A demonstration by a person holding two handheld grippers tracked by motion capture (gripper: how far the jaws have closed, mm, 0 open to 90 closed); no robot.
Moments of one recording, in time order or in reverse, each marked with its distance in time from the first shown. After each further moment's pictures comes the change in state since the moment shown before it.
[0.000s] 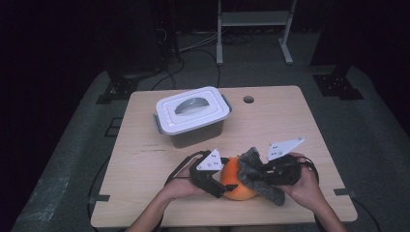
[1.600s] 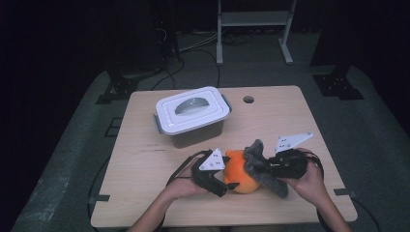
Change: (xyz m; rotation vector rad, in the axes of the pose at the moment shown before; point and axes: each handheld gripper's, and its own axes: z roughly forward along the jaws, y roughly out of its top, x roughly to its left) left arm 0.004 0.003 0.001 -0.011 0.030 -0.017; right arm -0.022 -0.010 -0.004 -0.030 -0.037 0.073
